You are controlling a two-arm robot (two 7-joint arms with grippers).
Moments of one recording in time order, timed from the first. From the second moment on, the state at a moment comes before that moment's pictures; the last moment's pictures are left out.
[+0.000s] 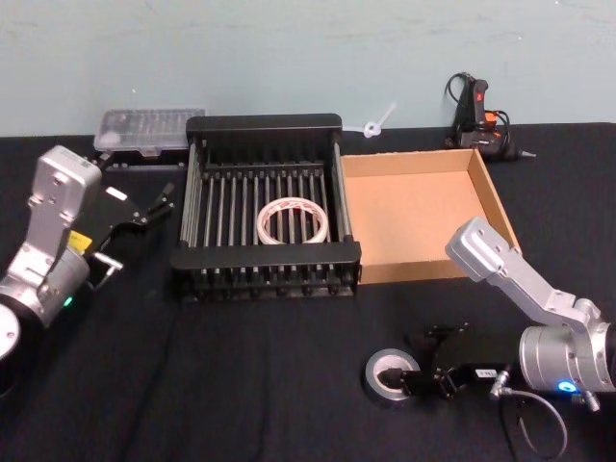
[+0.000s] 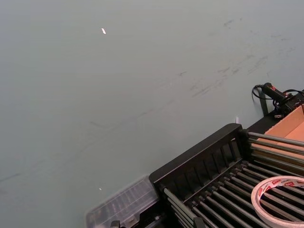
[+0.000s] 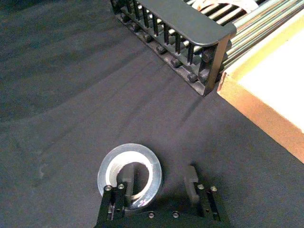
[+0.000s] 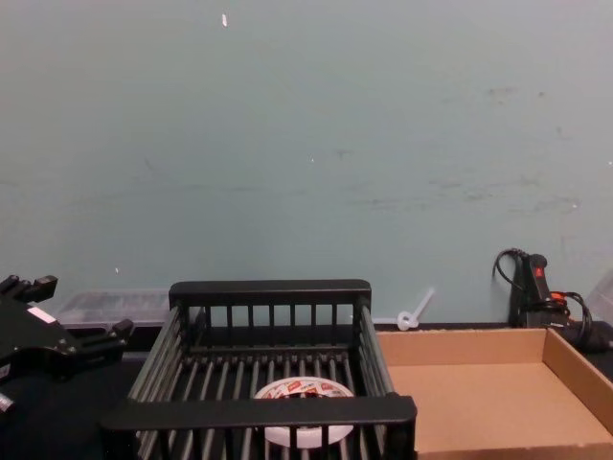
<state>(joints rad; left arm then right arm) -0.20 0.60 0.45 -1.41 -0.25 -0.12 0.03 0.22 0.74 -0.61 -1.70 0.46 0.56 0.53</state>
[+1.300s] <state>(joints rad) -0.20 0.60 0.45 -1.41 -0.25 -0.12 0.03 0.22 0.74 -0.61 -1.70 0.46 0.55 0.53</state>
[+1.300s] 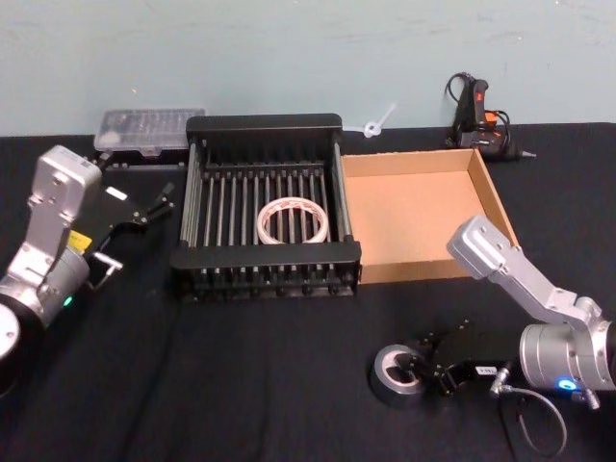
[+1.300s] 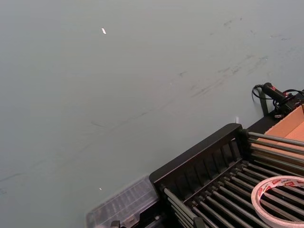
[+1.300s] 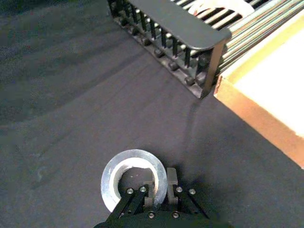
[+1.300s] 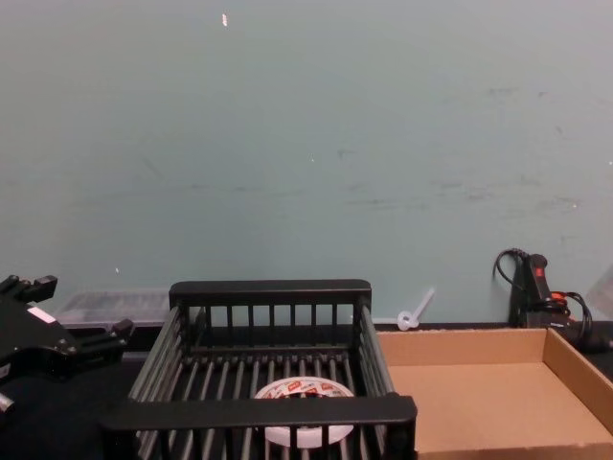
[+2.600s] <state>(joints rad) -0.20 0.60 0.45 -1.41 -0.25 -0.12 0.03 0.39 0.54 -0.45 -1.44 0.36 0.43 0.35</state>
